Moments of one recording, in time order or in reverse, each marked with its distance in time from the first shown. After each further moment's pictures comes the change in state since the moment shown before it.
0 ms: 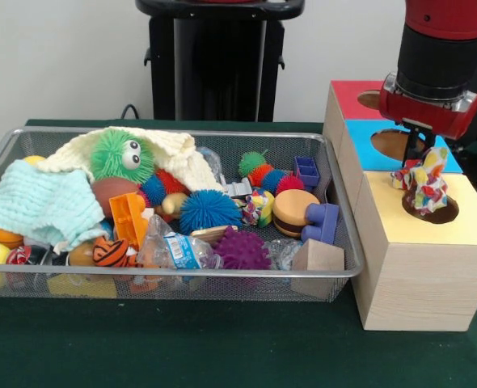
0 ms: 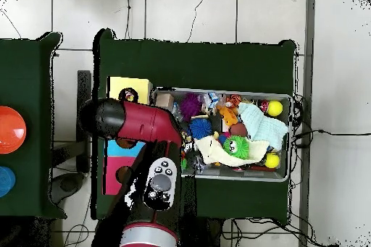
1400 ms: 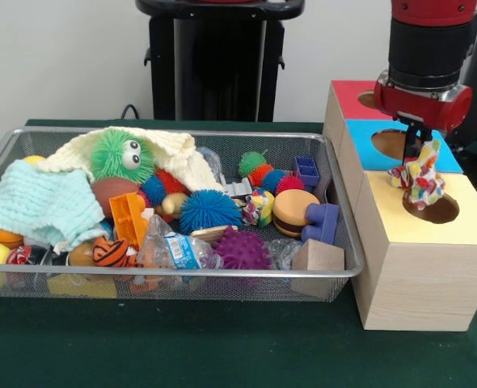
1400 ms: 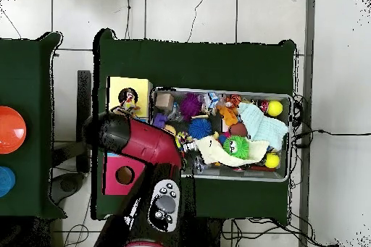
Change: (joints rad) arm 0.023 -0.057 -0.002 0.187 0.193 -0.226 0.000
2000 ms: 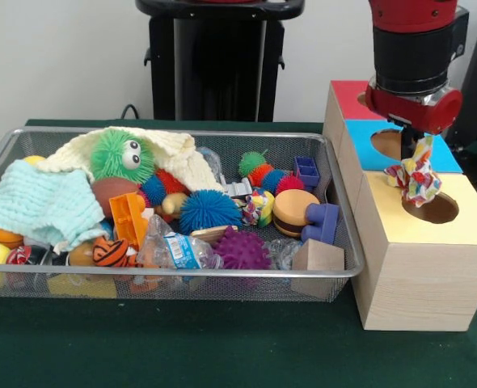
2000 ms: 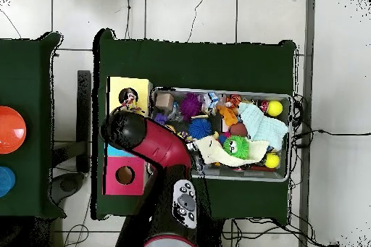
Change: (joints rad) arm -0.108 -0.034 0.110 0.077 0.078 -0.008 0.000
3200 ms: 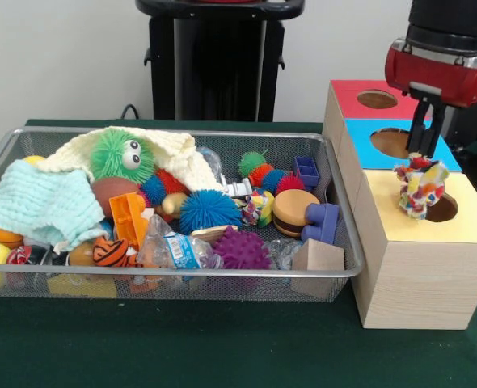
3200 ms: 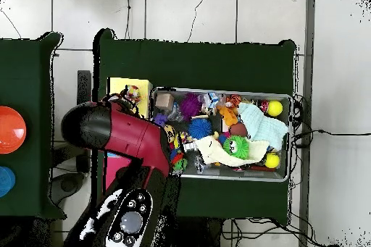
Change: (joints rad) arm 0.262 0.086 -0.347 -0.213 -0.030 0.069 -0.002
